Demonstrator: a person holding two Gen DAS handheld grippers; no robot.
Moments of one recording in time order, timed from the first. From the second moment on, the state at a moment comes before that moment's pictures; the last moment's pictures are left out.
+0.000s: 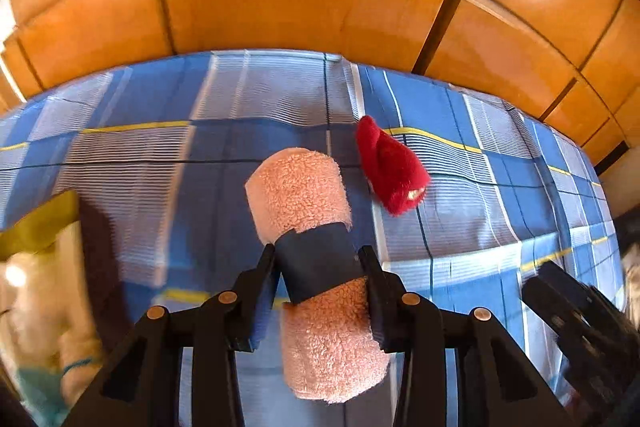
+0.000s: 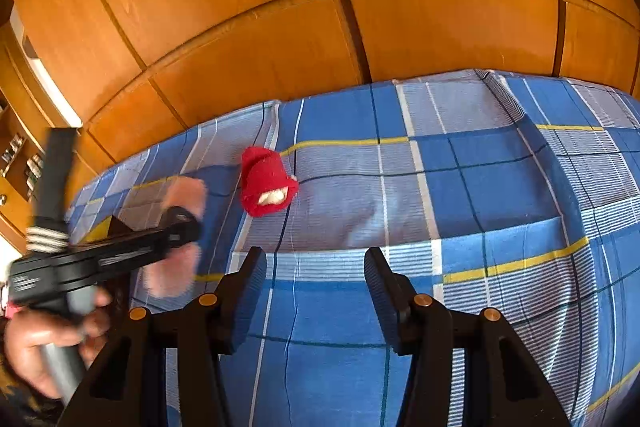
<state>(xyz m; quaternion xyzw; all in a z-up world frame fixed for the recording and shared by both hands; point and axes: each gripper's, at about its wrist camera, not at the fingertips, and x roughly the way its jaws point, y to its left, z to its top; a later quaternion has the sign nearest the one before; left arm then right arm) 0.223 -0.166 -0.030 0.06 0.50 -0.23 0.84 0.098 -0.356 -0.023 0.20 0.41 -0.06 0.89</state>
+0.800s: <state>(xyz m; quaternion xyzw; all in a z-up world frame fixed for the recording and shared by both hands) 0.132 -0.067 0.007 0.03 0.44 -0.26 0.86 0.250 -0.321 -0.048 0.09 0.49 0.00 0.87</state>
